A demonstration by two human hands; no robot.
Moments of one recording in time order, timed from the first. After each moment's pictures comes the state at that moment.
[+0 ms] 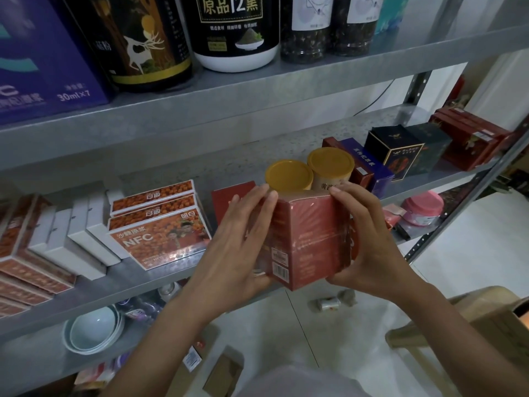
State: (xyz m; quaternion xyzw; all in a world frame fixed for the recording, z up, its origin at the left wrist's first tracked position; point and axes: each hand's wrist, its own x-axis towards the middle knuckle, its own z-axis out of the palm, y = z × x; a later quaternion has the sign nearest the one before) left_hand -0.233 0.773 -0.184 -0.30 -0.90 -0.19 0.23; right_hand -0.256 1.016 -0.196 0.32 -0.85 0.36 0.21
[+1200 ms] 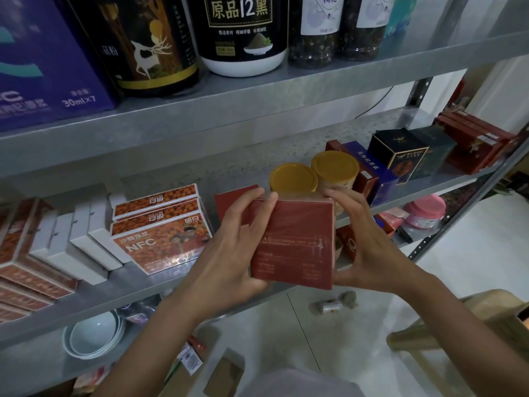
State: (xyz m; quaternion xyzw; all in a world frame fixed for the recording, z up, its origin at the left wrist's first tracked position) left_hand -0.237 0.758 -0.175 -0.32 -0.90 -0.24 0.19; right_hand -0.277 1.013 -0.200 0.36 -0.84 0.38 0.13
